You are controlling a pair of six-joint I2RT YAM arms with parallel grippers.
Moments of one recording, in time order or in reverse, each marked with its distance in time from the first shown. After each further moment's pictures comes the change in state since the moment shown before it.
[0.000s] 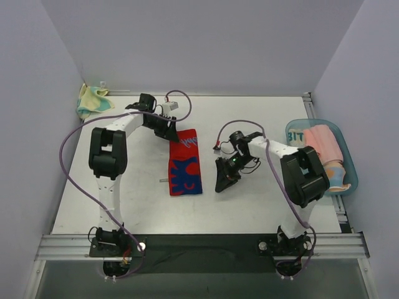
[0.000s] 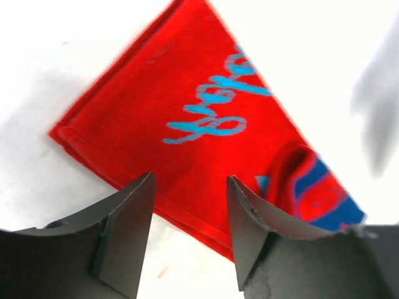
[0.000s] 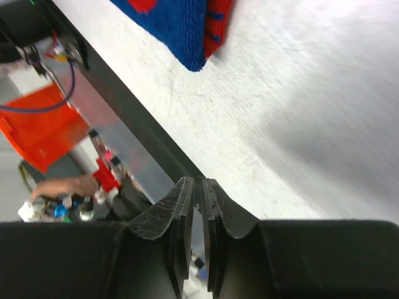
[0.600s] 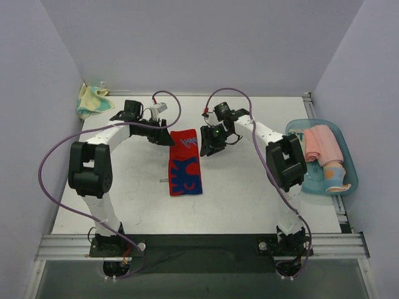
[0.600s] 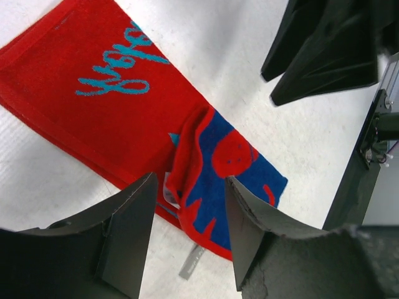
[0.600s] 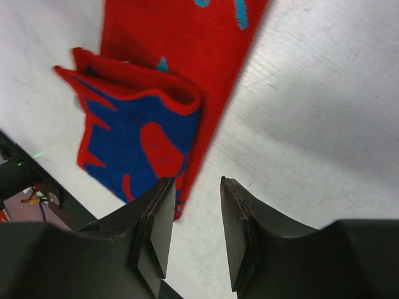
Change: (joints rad) left arm 0.056 -0.387 -0.399 0.169 0.187 -0.075; right arm -0.029 0.188 0.539 0.089 0.314 0.111
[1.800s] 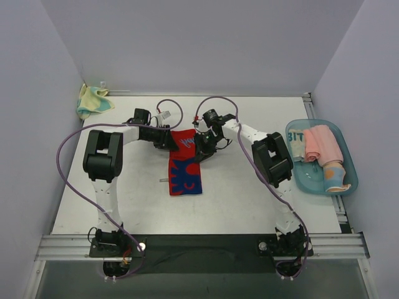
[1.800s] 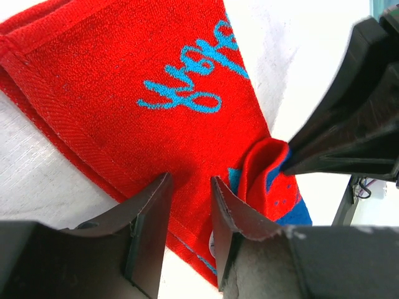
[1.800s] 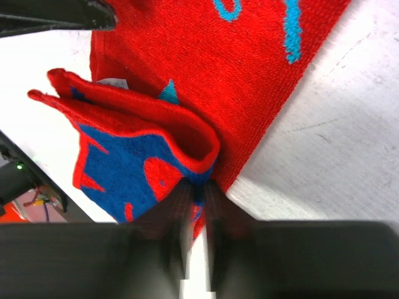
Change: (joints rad) left arm -0.011 0.299 0.045 0.205 -0.006 -0.234; right arm 0.072 0.192 0.077 0.021 -0.023 0.051
